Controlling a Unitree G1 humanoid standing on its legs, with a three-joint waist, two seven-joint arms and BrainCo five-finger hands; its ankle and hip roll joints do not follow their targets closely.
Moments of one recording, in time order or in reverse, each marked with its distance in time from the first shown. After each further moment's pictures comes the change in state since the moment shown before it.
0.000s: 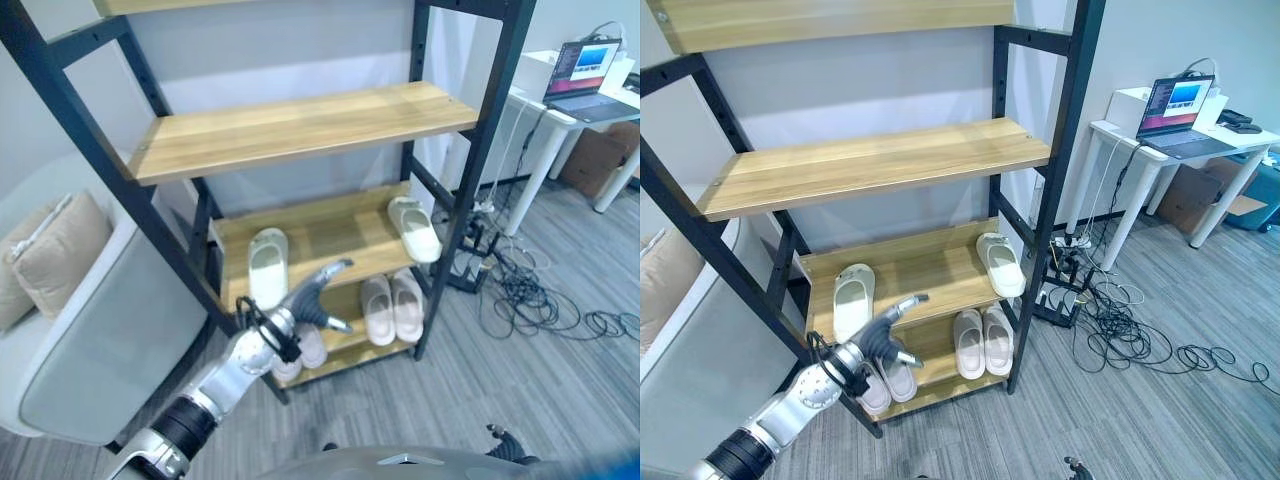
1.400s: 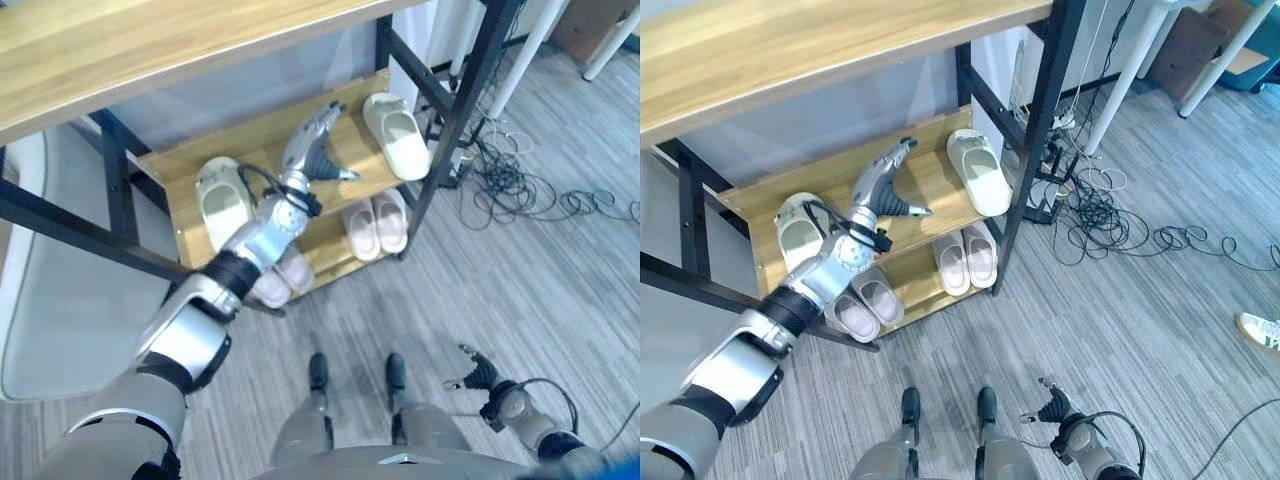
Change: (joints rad) left arm -0.813 -0.077 -0.098 0.538 0.140 0.180 0.383; right arm -0.203 -0.076 0.168 -0.188 -0.008 0.007 -0.006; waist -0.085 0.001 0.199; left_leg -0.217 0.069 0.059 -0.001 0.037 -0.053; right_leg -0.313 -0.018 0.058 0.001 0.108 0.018
